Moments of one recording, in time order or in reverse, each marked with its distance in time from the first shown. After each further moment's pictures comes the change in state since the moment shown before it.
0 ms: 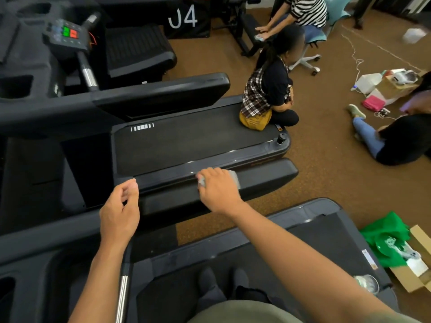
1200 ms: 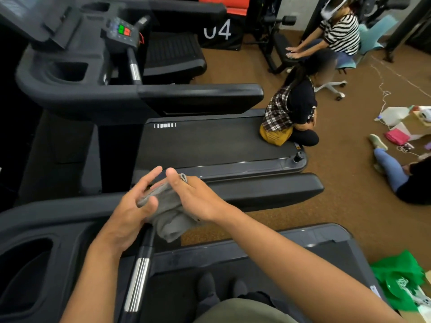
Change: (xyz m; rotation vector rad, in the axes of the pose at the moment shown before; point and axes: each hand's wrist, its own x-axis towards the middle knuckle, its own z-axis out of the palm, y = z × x) left_hand -0.019 -0.015 -0.066 -0.703 -0.599 0.069; right_hand -0.002 -0.147 -0.055 0.875 -0.513 0.080
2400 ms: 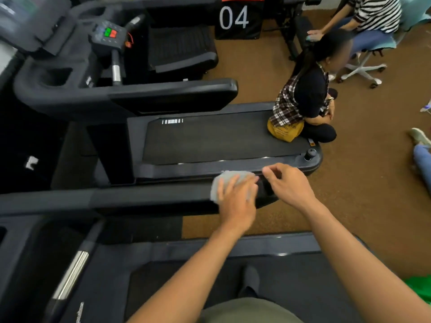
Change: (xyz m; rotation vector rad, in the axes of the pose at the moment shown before) left_hand 0.168 -0.109 0.361 1.081 0.286 0.044; right_hand -0.103 0.189 -0.324 -0.501 0.464 0.142
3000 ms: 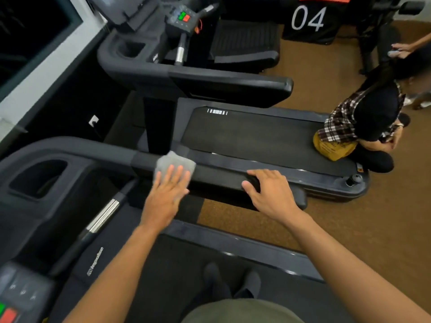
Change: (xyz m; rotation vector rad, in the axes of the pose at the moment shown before) left_hand -0.087 -0.213 -0.094 0.475 0.304 0.053; right_hand -0.012 -0.054 0.065 -0.240 -0.170 -0.422
